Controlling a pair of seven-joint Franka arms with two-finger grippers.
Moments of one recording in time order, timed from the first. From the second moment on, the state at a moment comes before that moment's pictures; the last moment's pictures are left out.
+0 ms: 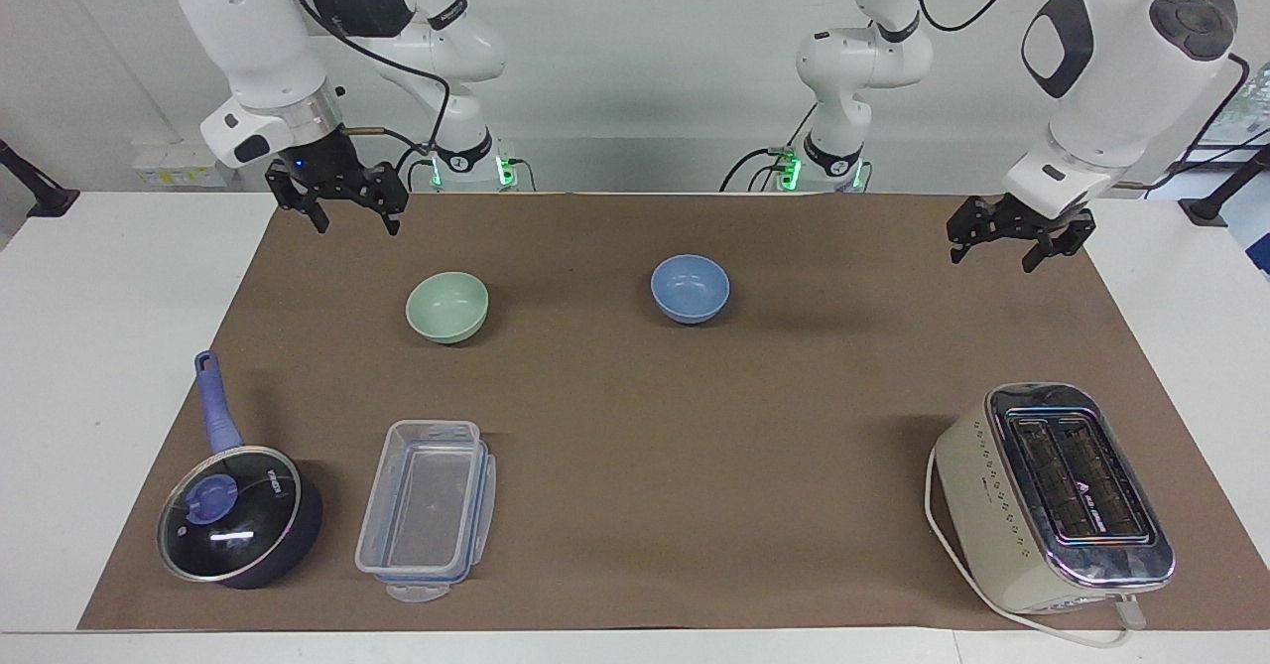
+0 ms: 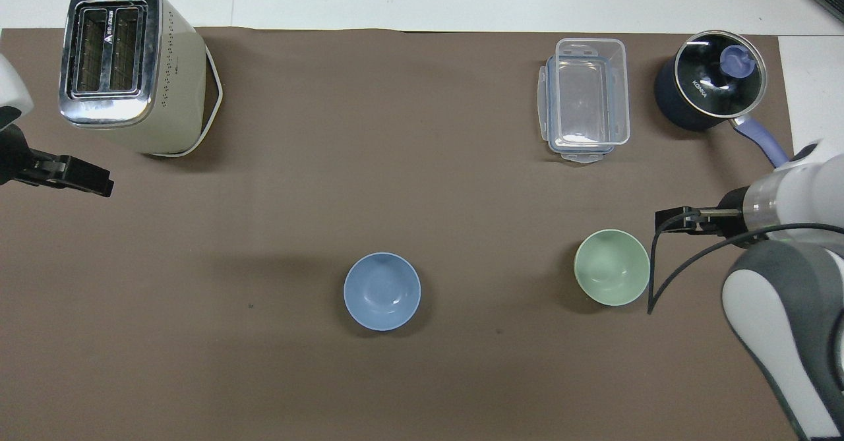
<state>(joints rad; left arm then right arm) -0.03 0.05 0.00 -1.59 0.00 1.60 0.18 0.01 -0.13 -0.01 -2.12 0.01 2.00 0.06</state>
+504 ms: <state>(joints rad) -0.02 0.05 0.01 -1.59 0.00 1.62 0.17 0.00 -0.07 -0.01 -2.30 0.01 2.19 0.06</state>
